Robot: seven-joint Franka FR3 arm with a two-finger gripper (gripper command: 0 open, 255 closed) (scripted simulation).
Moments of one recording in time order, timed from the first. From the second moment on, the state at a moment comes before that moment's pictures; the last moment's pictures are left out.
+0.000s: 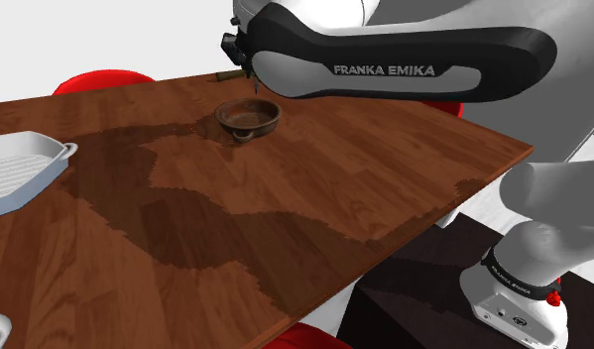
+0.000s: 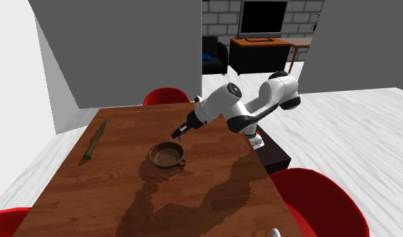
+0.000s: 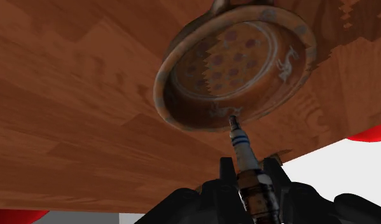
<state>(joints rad) -1.12 -0.75 1.39 -1.83 0.20 2.26 1.18</state>
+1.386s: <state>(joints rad) -1.40 -0.77 1.63 -1.78 0.24 2.41 1.17</state>
